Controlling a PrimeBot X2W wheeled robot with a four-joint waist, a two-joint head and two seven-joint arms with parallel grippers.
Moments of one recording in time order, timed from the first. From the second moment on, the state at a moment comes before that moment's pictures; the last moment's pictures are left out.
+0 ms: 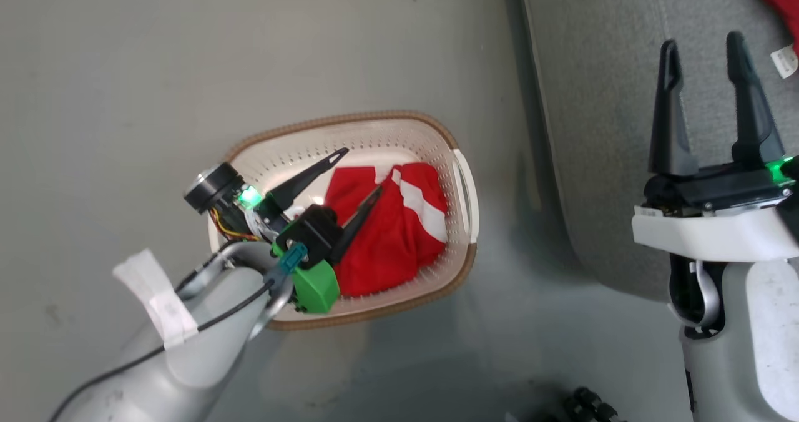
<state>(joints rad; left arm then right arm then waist) -0.65 0.29 -0.77 0.47 -0.08 -0.13 -0.26 -0.31 -0.05 -0.02 -0.15 0.13 0.13 -0.26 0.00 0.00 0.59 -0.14</state>
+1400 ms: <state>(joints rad) -1.12 0.26 -1.28 1.24 -0.11 -0.13 -0.07 -0.35 -0.05 0.07 -0.35 0.15 0.13 -0.26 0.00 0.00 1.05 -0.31</state>
